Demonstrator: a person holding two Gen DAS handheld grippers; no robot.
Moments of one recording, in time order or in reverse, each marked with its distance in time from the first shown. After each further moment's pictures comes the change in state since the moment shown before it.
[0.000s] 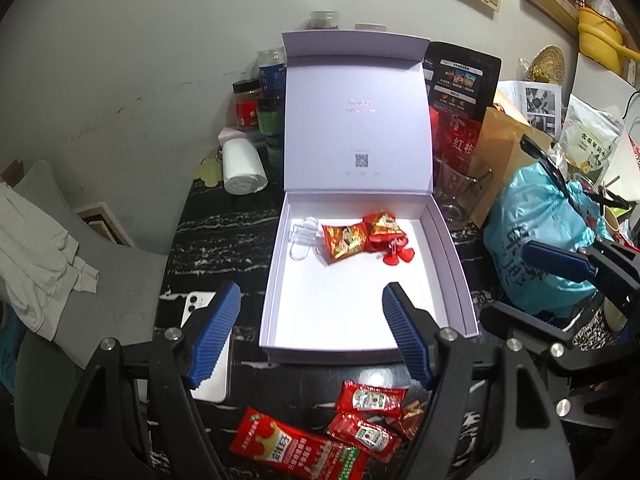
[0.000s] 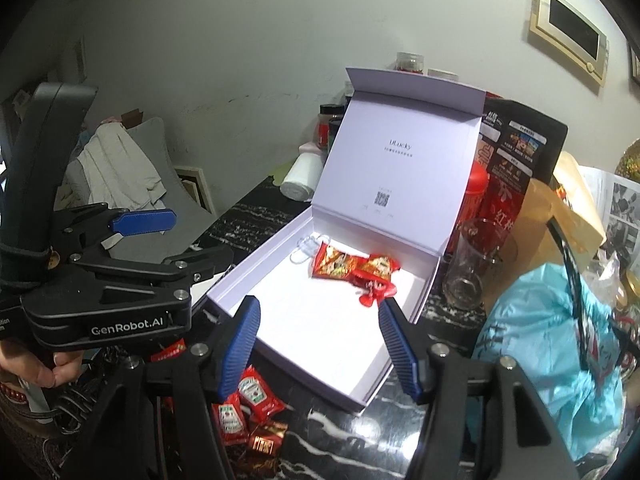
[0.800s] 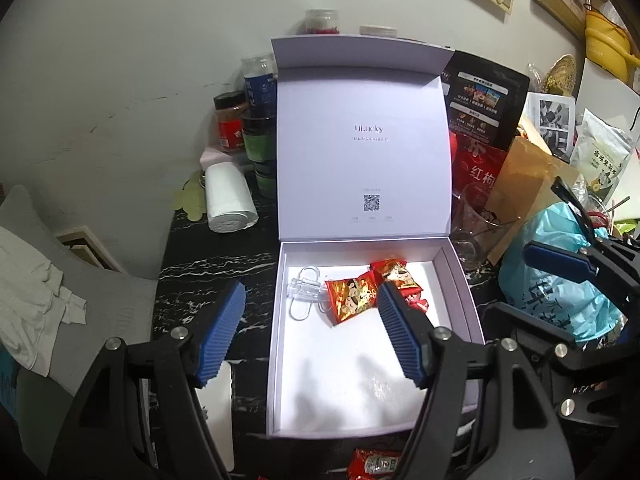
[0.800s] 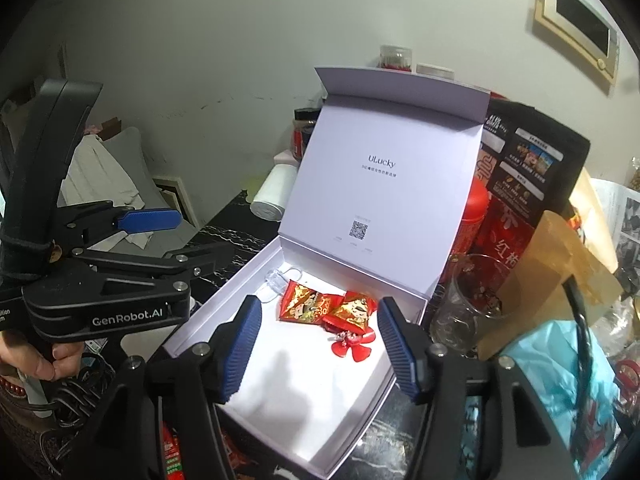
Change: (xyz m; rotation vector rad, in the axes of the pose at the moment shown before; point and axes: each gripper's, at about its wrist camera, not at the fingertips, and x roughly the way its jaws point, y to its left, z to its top) left arm 0.053 0.008 0.071 0.025 0.007 -0.035; right arm 0.054 -0.037 0.056 0.022 0.007 -0.017
